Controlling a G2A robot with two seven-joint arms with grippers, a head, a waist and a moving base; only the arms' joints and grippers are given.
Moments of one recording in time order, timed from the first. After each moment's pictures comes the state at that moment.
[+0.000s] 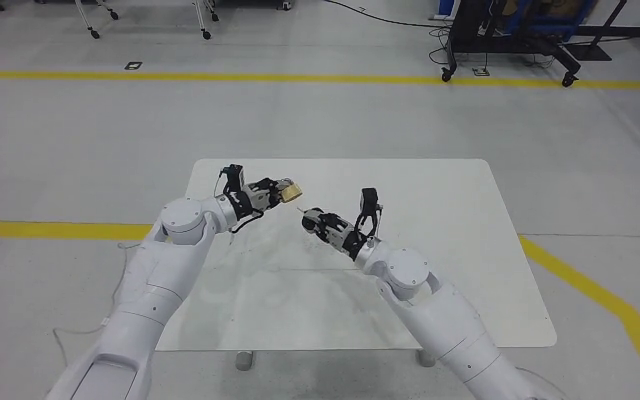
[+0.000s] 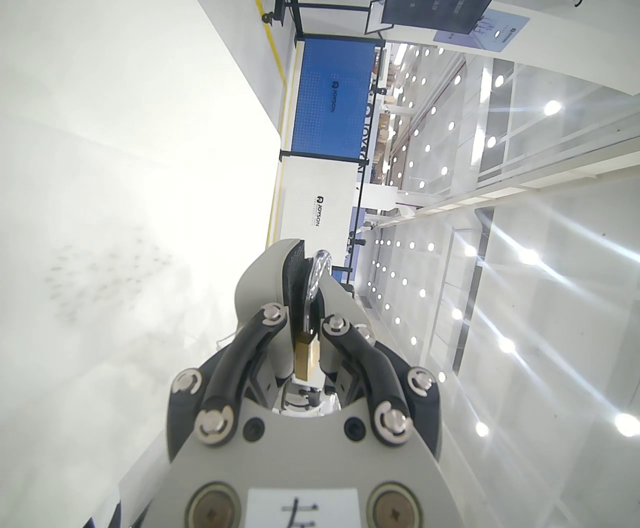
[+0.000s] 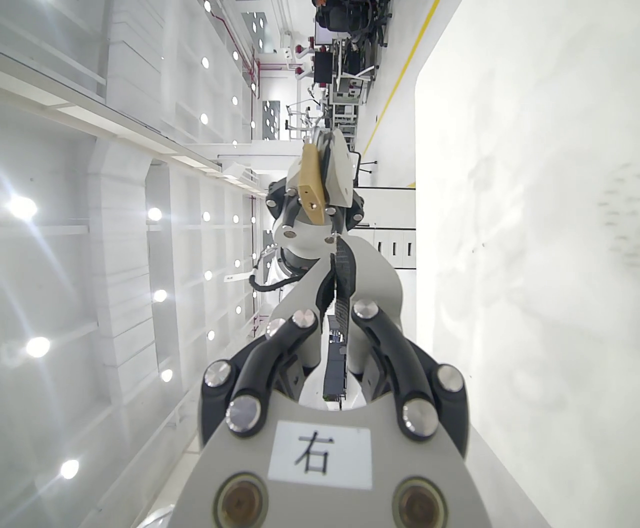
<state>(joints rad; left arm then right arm) 0.87 -1.22 -1.10 -1.02 -0.48 0.08 -0.80 -1.20 -1.32 0.96 -1.45 0.37 0.01 0.31</state>
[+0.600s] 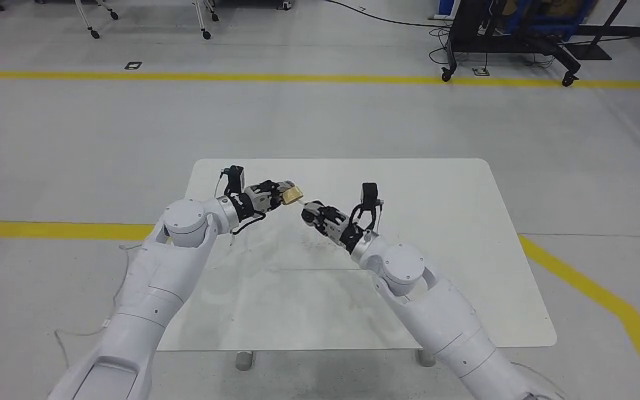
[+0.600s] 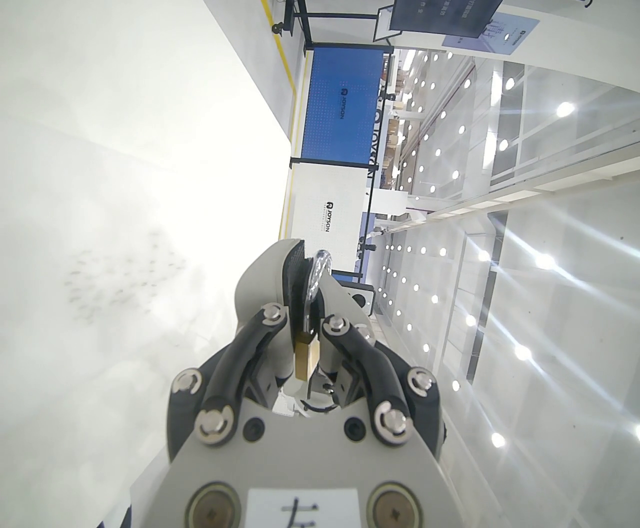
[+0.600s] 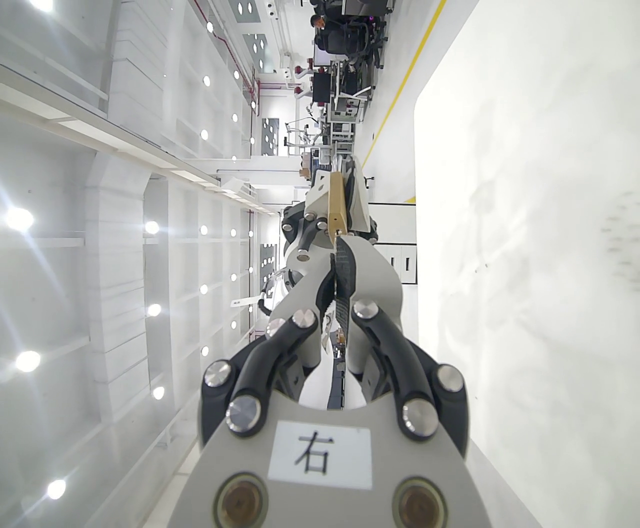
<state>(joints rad) 0.87 -1.22 -1.10 -1.04 -0.44 0.09 -0.79 -1.17 -1.34 0.95 -1.43 0.35 0.03 0.25</state>
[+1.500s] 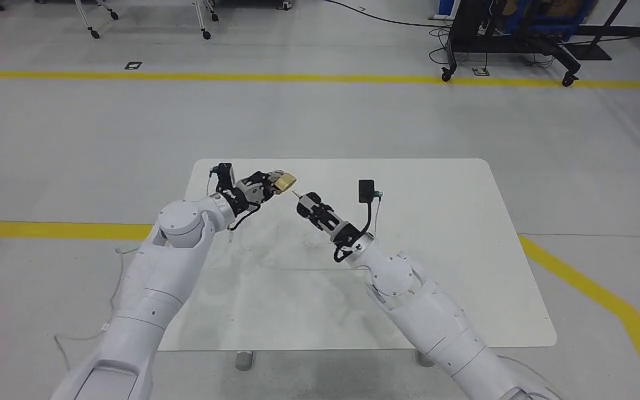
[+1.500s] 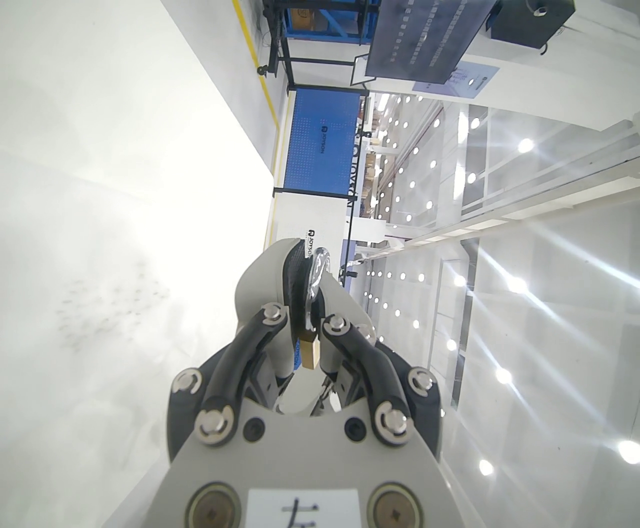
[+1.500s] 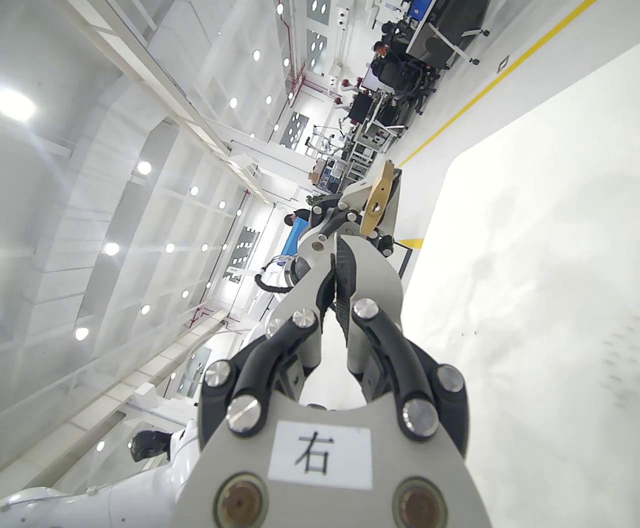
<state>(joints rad) 0.90 -1.23 -1.15 -1.06 -0.51 0.08 -0.69 -1.15 -1.37 0.90 -1.33 0.05 -0.32 0.14</state>
